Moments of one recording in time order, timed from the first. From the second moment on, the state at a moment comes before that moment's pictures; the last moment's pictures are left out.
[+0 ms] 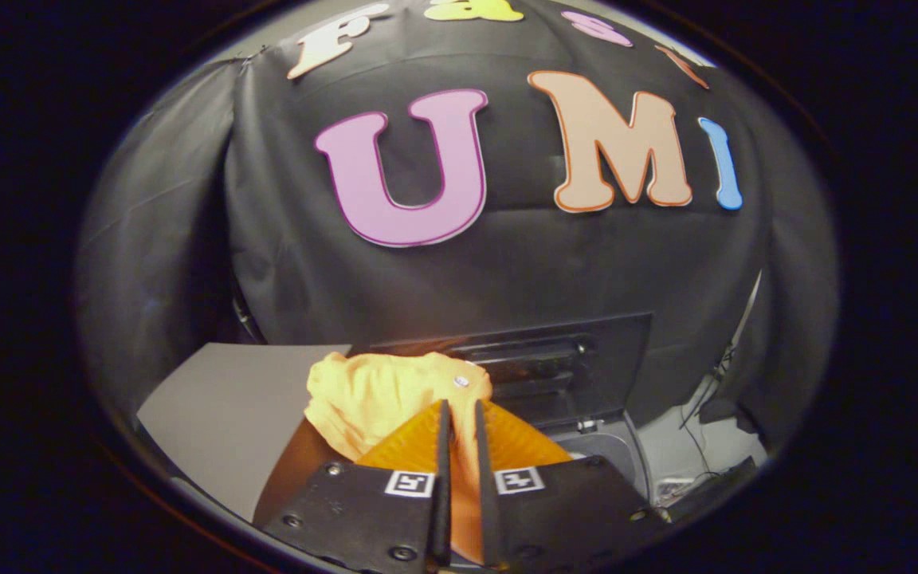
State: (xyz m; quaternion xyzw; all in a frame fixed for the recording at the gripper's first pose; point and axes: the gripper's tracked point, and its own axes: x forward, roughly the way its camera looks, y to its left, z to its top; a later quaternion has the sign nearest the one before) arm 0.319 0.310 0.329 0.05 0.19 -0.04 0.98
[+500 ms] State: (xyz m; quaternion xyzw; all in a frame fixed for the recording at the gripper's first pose) arm 0.314 0.297 0.316 0.06 0.18 -0.04 0.98
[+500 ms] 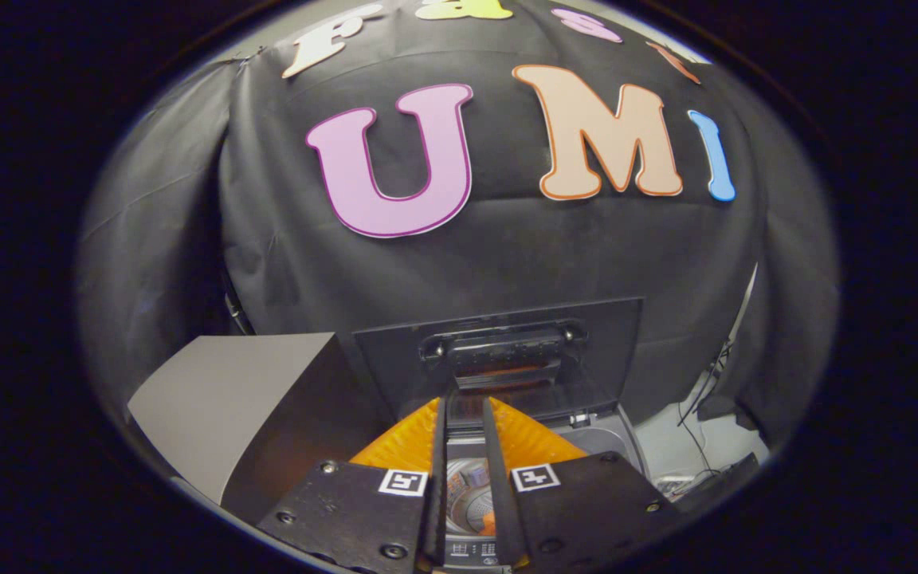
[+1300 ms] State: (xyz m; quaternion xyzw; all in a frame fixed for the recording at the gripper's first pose) arm 0.262 0.276 0.367 -0.03 0.04 -0.07 1.00
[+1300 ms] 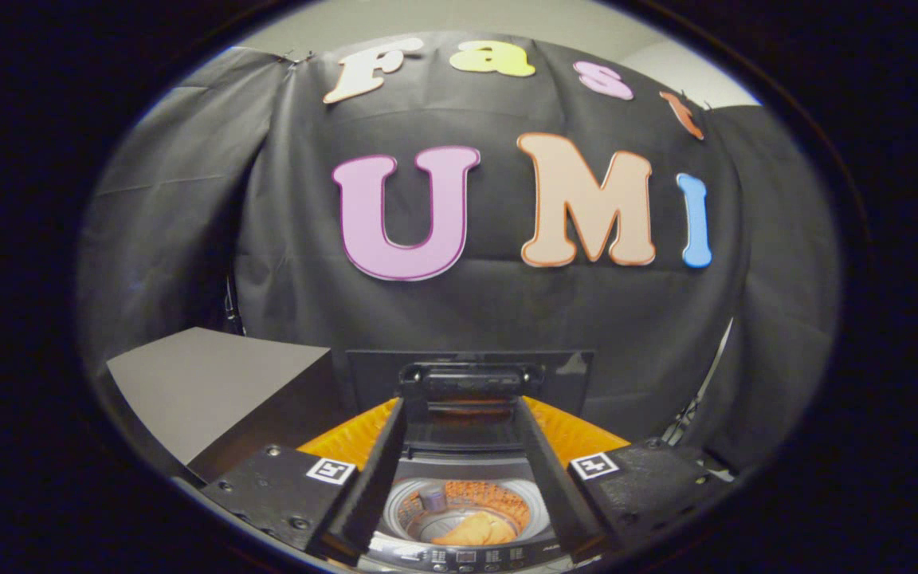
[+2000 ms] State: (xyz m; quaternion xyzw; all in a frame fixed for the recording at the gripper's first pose) arm 0.177 0.254 0.385 -0.09 -0.03 -0.08 0.99
